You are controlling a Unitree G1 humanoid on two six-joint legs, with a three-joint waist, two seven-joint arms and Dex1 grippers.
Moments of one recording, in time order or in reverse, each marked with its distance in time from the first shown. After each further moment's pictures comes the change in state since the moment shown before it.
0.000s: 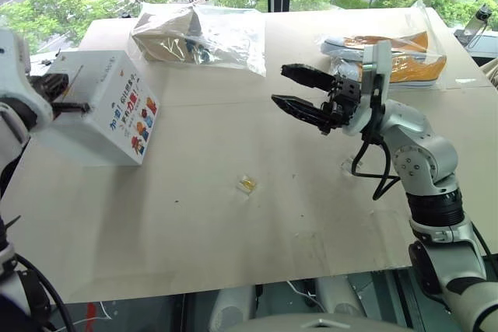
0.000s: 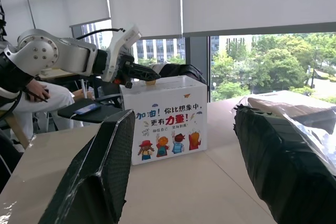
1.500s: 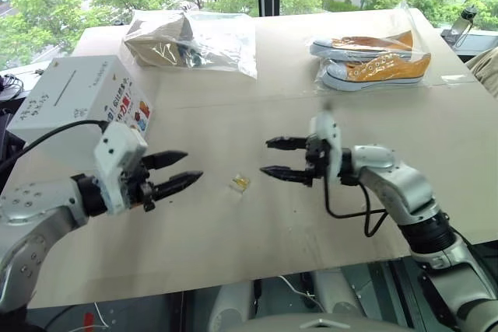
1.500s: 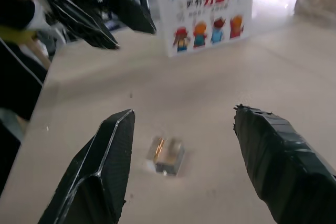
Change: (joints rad) left arm 0.614 -0.061 -0.003 -0.527 -0.102 -0.217 -0.727; right arm 0.165 -0.027 0.308 0.064 -0.268 0.032 0.048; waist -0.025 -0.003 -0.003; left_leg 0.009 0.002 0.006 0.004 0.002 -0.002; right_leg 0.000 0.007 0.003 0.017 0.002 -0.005
